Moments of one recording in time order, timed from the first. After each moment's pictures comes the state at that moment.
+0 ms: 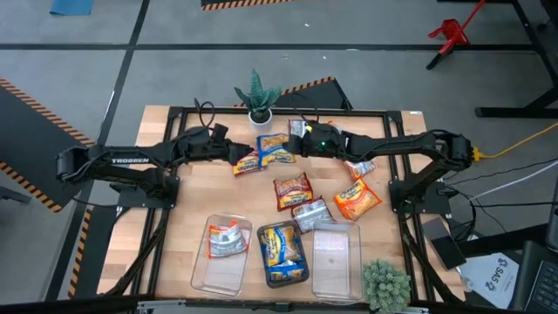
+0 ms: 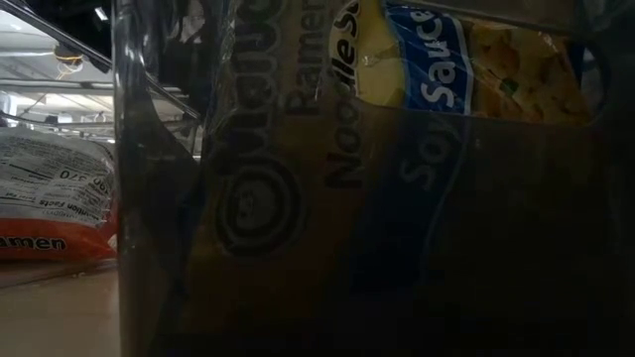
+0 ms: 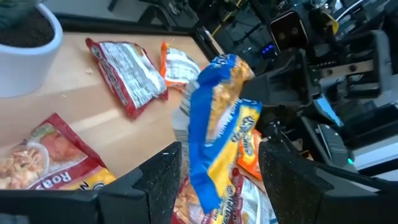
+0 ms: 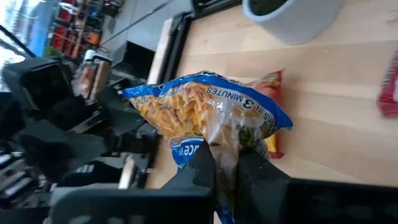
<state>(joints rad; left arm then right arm) 0.32 1.00 0.48 0.25 0.00 -0.83 -0.22 1.58 0.98 0.17 0.08 1.17</state>
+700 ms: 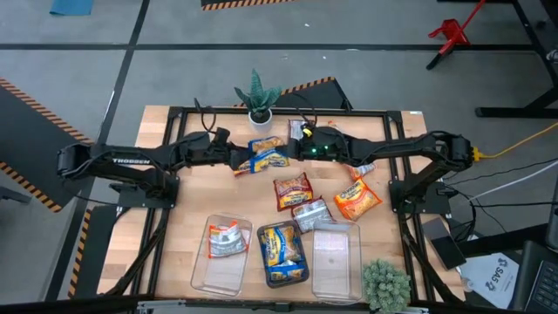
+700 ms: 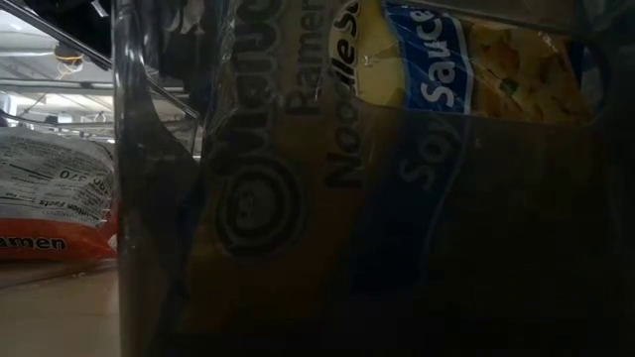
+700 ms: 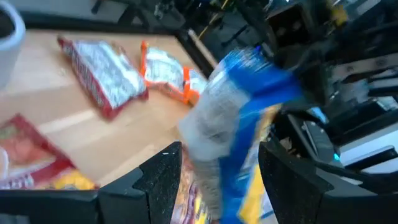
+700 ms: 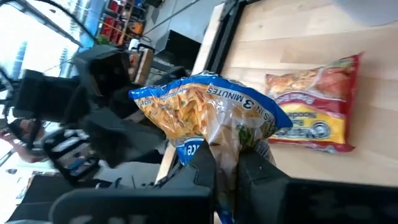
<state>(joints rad) 0.24 1.02 0.48 0.32 -0.05 -0.85 -0.17 1.58 0.98 0.32 0.03 1.17</state>
